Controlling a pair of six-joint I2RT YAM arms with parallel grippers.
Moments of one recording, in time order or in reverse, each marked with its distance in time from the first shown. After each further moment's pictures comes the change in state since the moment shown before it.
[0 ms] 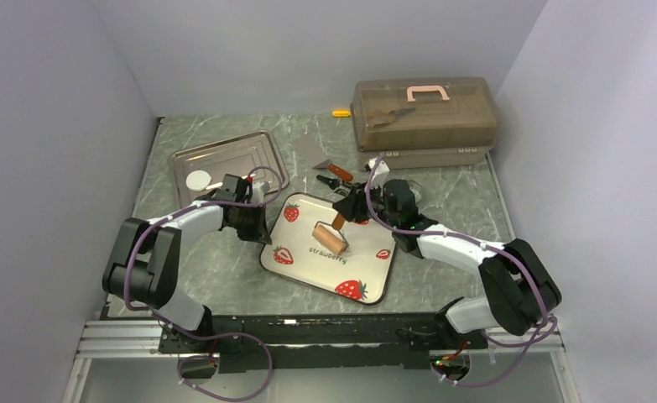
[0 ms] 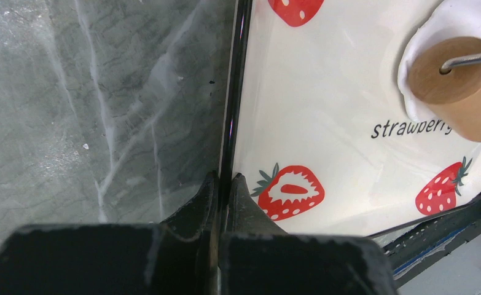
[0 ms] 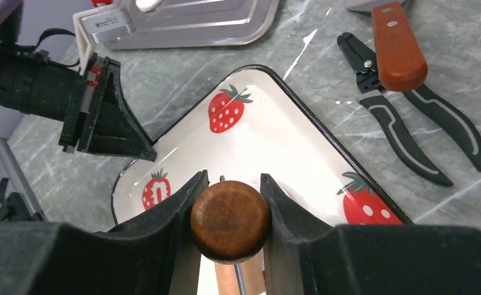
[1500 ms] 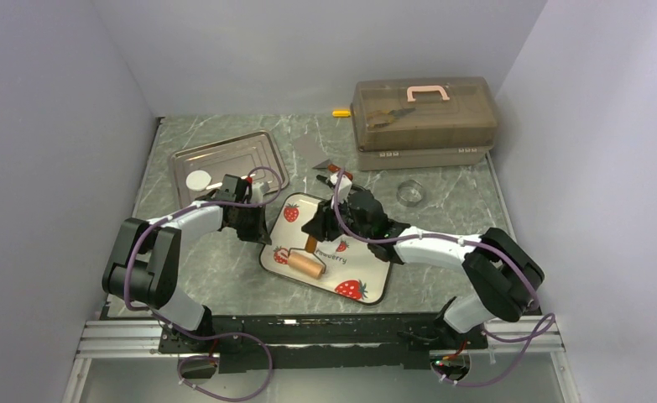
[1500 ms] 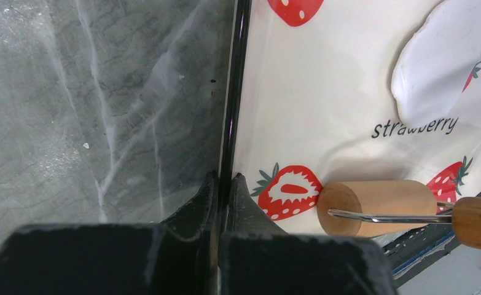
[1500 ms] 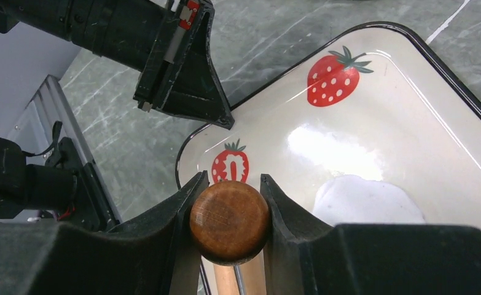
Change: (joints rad) left arm 0.003 -0.001 -0.005 0.003 0.005 0.000; right arm 0.238 0.094 0.034 0.072 0.039 0.072
